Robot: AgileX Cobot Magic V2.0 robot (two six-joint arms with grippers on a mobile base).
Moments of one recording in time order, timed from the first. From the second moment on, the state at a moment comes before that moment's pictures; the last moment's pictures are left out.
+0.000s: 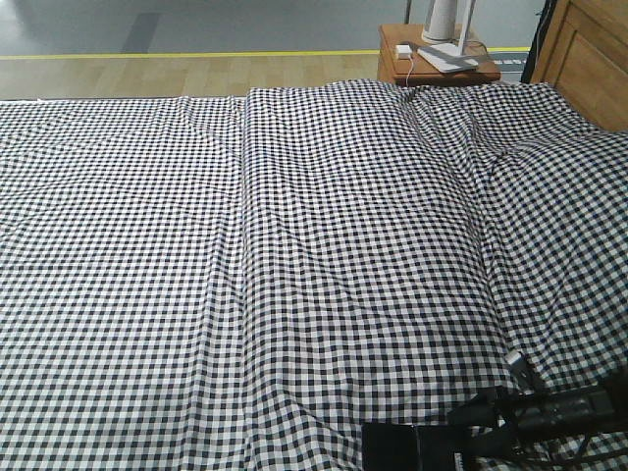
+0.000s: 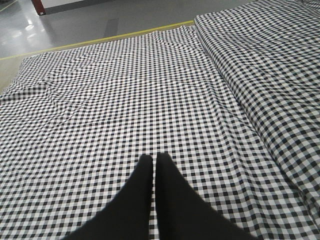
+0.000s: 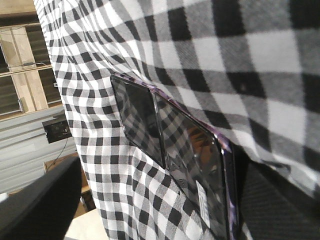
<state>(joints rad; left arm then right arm) 0.04 -0.02 0.03 0.12 0.39 0.06 -0.43 2.88 -1.38 1.10 1.13 -1.29</state>
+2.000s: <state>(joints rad) 0.04 -0.02 0.03 0.12 0.39 0.06 -0.34 2.42 -1.26 0.98 1.13 -1.26</state>
